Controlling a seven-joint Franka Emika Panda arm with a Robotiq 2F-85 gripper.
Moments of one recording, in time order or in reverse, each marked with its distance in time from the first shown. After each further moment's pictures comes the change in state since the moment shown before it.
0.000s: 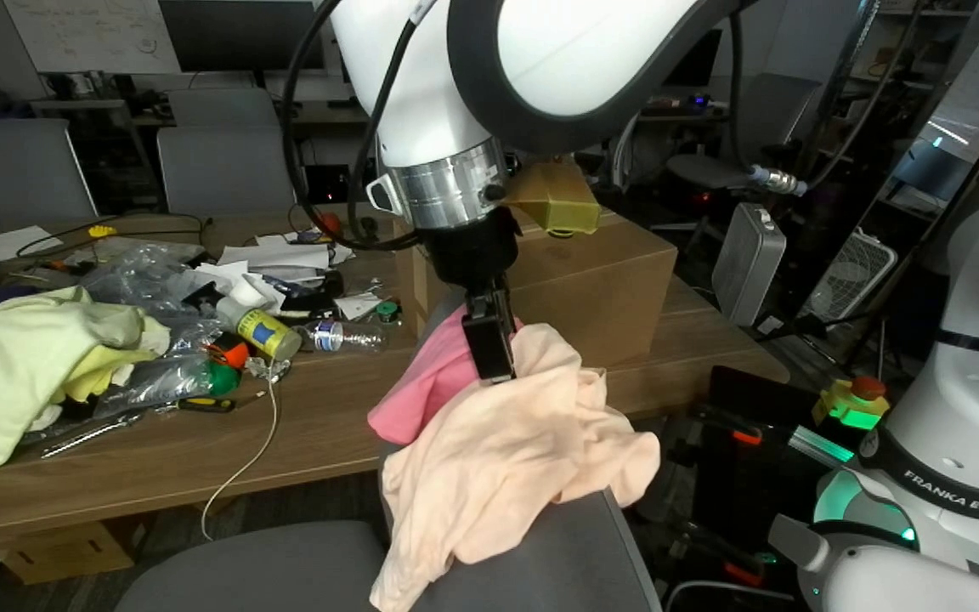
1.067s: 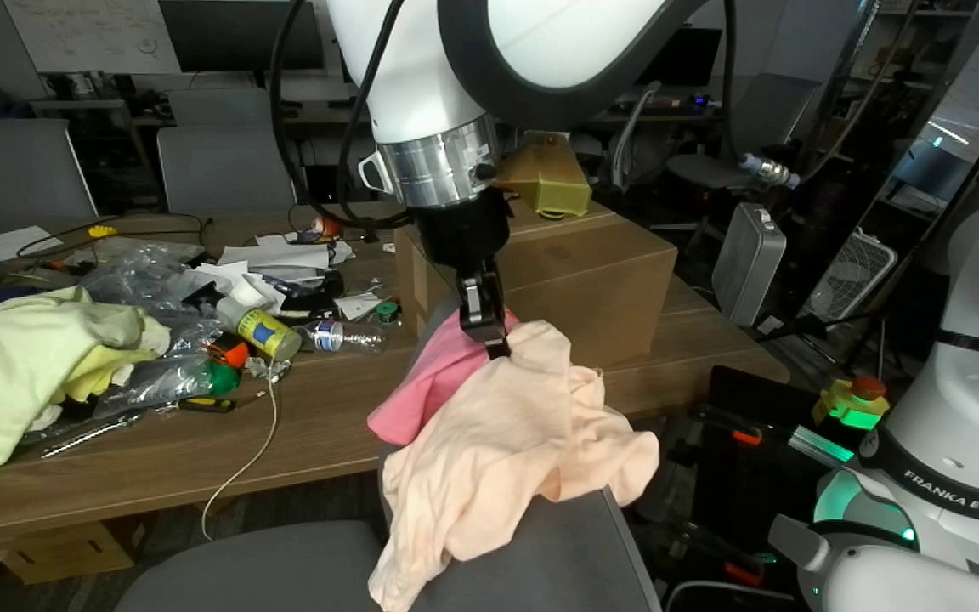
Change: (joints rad) arm -0.001 -0.001 -0.008 0.033 -0.017 -0.011 0.011
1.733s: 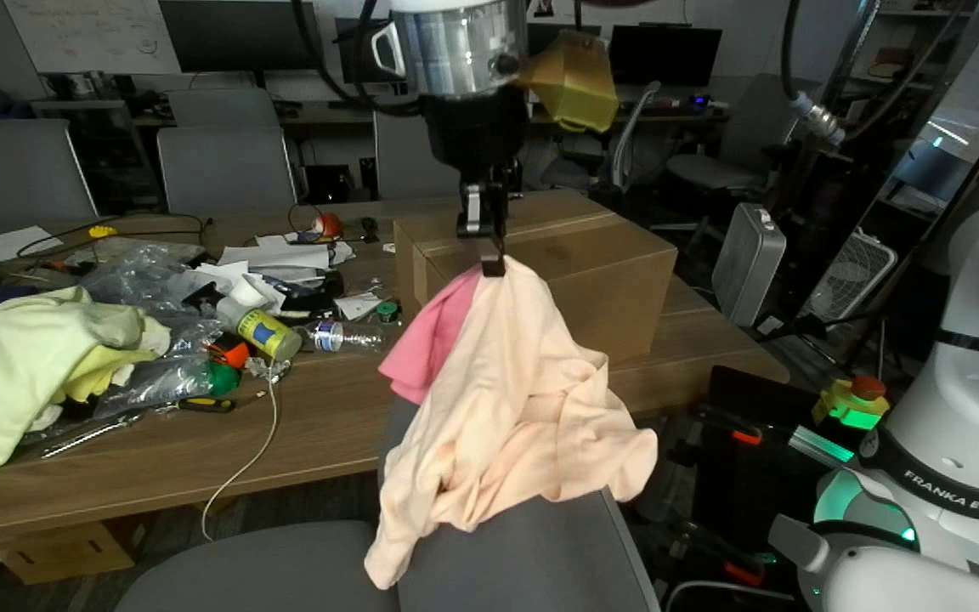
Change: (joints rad) arm -0.009 -0.144 -0.009 0.014 -0.110 -0.022 0.132
